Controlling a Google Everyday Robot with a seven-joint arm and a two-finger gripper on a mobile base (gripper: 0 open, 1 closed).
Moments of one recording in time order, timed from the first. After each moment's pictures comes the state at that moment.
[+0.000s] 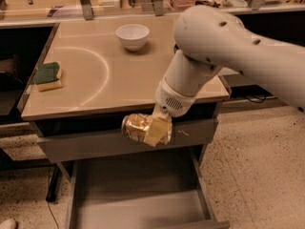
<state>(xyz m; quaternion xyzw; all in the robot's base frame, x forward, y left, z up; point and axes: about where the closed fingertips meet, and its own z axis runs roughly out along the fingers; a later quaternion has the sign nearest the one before) 0.471 -0.010 0.813 -0.61 0.77 0.16 0.11</state>
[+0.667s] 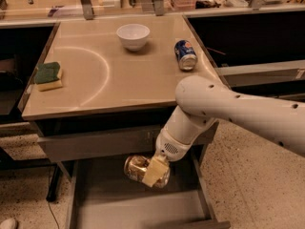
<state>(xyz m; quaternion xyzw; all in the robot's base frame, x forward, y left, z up) 0.417 -0.008 0.690 -0.53 0.81 0.25 0.04</state>
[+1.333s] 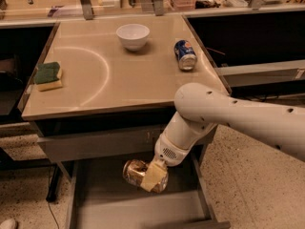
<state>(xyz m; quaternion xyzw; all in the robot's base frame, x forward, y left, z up) 0.410 -0.004 0.672 -0.52 0.81 0.26 0.03</state>
